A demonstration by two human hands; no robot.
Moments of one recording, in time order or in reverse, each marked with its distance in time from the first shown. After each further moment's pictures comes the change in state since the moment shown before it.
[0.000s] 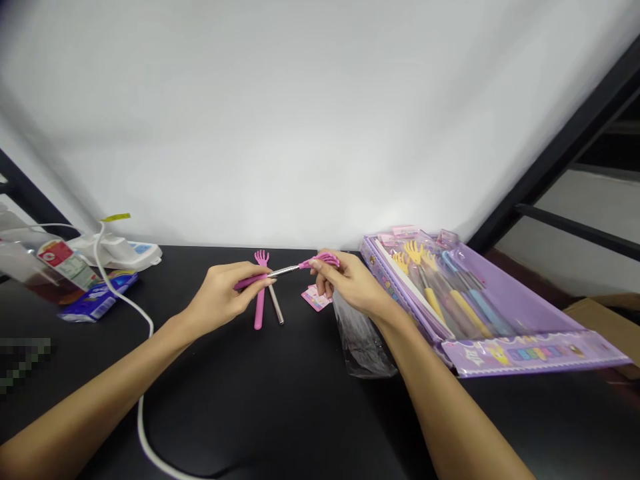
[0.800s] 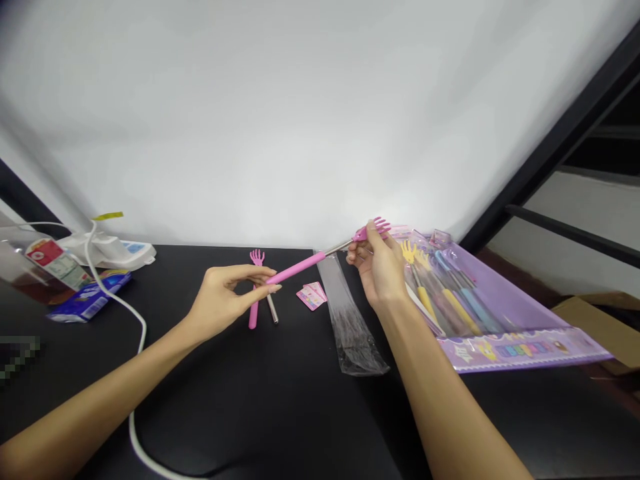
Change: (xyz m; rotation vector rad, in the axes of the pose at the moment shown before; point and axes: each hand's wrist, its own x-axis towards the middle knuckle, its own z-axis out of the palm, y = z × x) left_hand 0.001 0.019 0.013 -0.446 0.078 -0.306; right_hand 0.007 -0.013 -0.022 0.669 0.745 0.009
